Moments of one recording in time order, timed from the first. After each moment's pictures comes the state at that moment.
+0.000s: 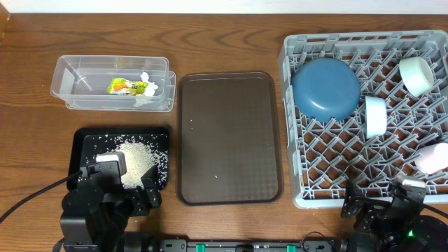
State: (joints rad) left arm -0.03 0.40 0.86 -1.10 0.10 -0.20; right arm -0.15 0.21 0.81 -1.16 -0.11 0.13
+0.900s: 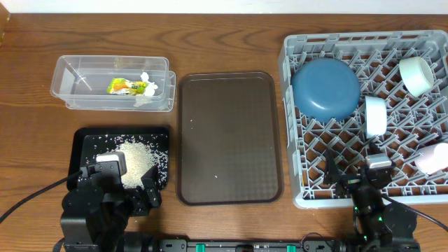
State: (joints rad) left arm -0.03 0.40 0.86 -1.10 0.10 -0.20; right arm -0.03 0.02 0.20 -0.28 -0.19 -0.02
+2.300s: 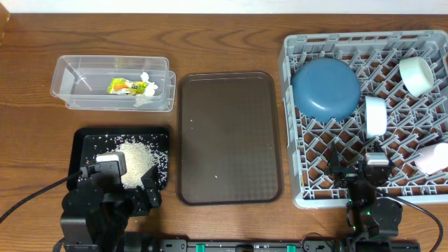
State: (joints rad) left arm -0.03 0.40 0.86 -1.10 0.10 -0.20; right arm -0.02 0.01 0.01 -0.07 -0.03 -0.01
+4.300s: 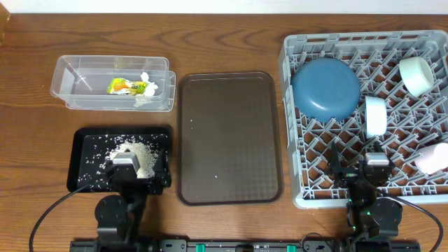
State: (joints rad) left arm -0.03 0.01 0.17 -0.35 0.07 -0.20; right arm -0.02 0.01 0.01 -0.07 -0.02 -0.01
